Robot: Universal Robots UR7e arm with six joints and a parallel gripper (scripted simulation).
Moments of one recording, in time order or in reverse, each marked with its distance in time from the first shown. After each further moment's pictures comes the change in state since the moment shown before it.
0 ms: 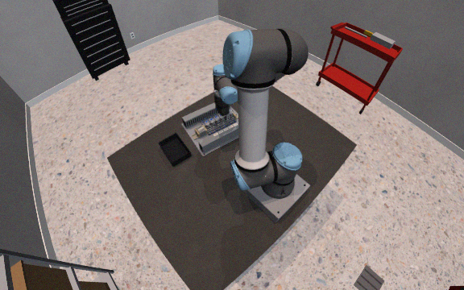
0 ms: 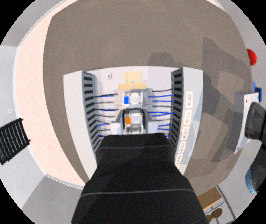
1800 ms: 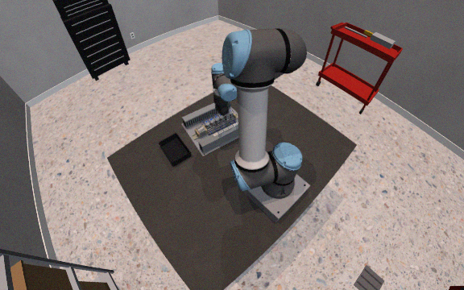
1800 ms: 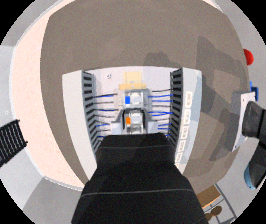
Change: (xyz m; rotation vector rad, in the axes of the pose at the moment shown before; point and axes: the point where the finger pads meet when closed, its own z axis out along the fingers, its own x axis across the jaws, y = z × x) arm -0.001 0.000 0.000 0.000 0.043 0.000
